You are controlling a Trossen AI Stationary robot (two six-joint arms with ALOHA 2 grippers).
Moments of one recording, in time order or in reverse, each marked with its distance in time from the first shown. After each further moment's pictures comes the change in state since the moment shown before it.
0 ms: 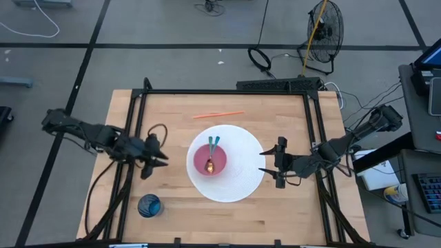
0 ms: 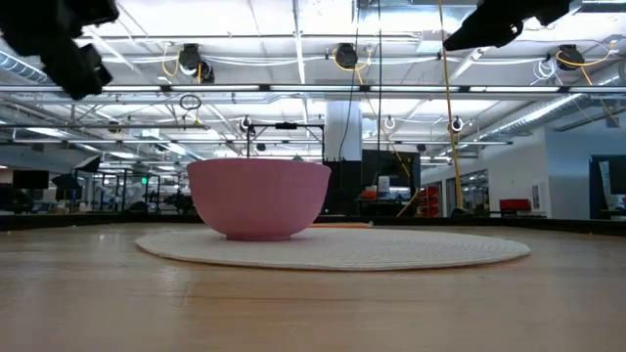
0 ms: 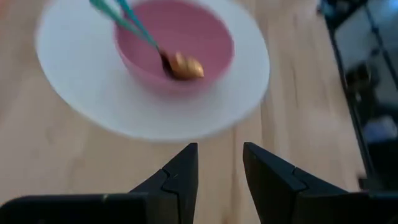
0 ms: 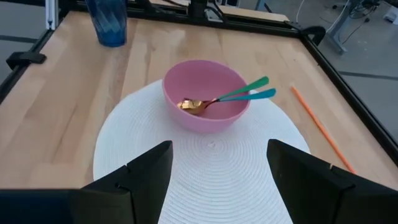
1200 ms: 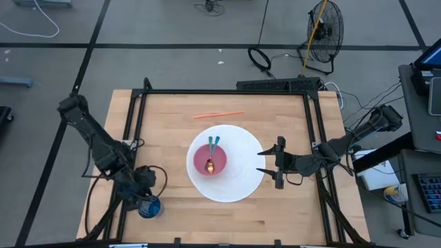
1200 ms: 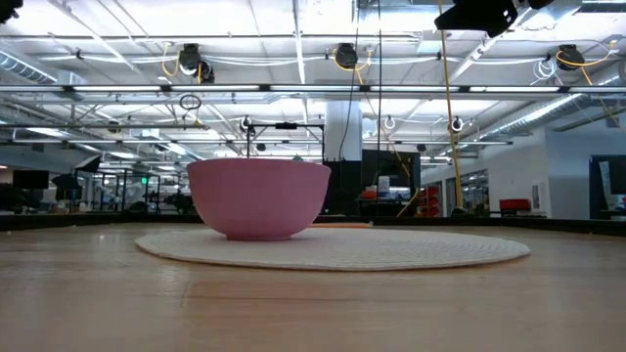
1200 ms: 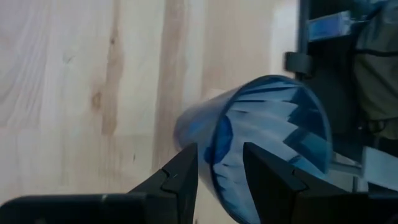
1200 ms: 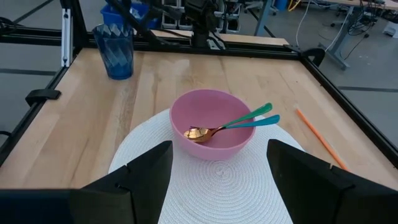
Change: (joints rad) left arm -0.539 0.321 0.066 -0.010 0.079 -0.535; right arm 0.000 0.000 -0.003 0.126 0.004 -0.018
